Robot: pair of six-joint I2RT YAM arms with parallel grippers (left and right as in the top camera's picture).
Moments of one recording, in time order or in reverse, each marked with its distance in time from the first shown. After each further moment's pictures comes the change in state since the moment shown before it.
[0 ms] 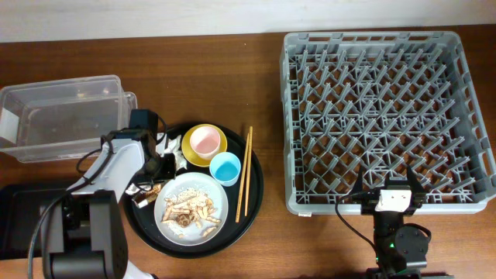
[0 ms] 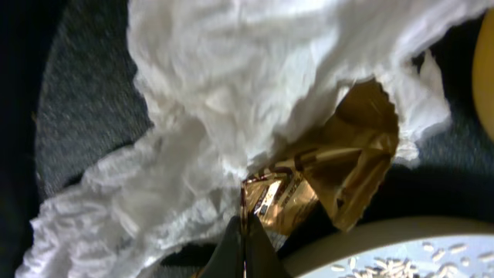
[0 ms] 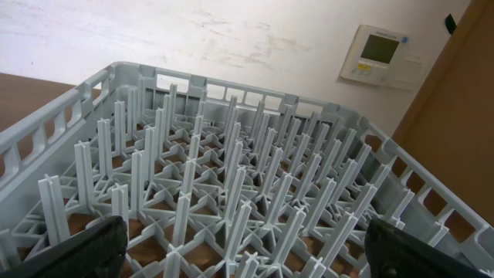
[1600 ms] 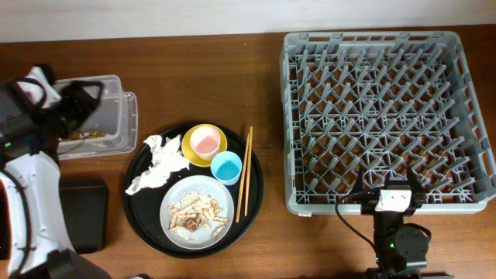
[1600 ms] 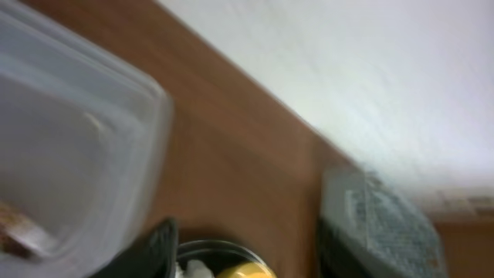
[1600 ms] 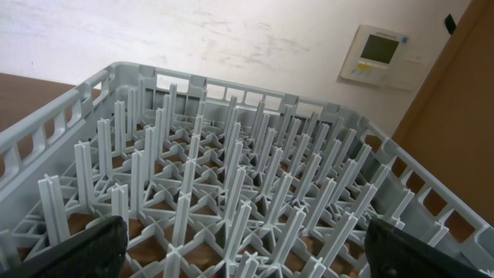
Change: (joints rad) left arm 0.455 -0.226 0.253 0.283 0.678 -0.318; right arm 0.000 0.000 0.000 0.000 0.000 0.000
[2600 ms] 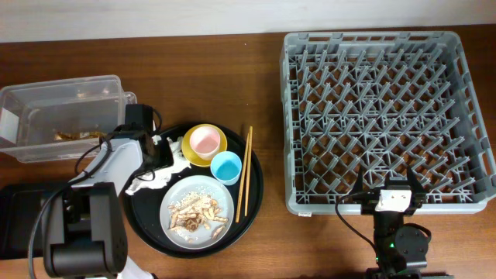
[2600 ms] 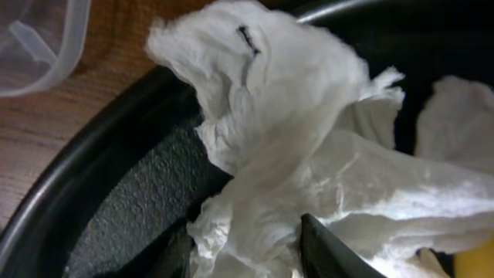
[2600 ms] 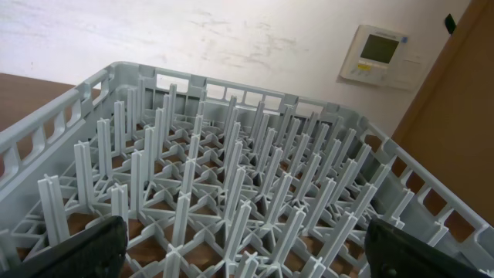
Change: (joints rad) left arm -0.427 0.267 -0.262 -0.049 -0.706 0.139; right arm -0.001 0.000 0.000 0.000 0.000 0.000
